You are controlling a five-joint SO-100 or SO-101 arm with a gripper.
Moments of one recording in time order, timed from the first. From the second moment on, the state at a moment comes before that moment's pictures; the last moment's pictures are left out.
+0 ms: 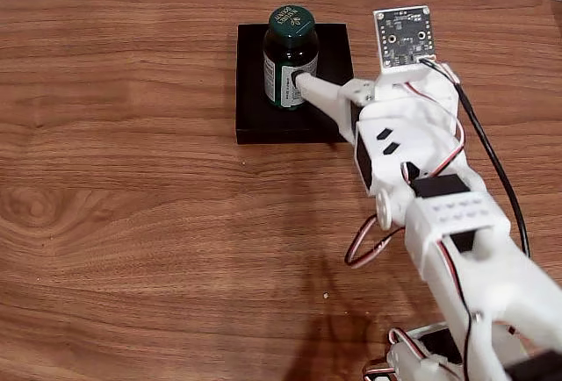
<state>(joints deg) -7.4 127.6 151.0 -9.4 185.2</state>
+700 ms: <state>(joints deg) -11.2 159.1 155.5 29.4 179.6</state>
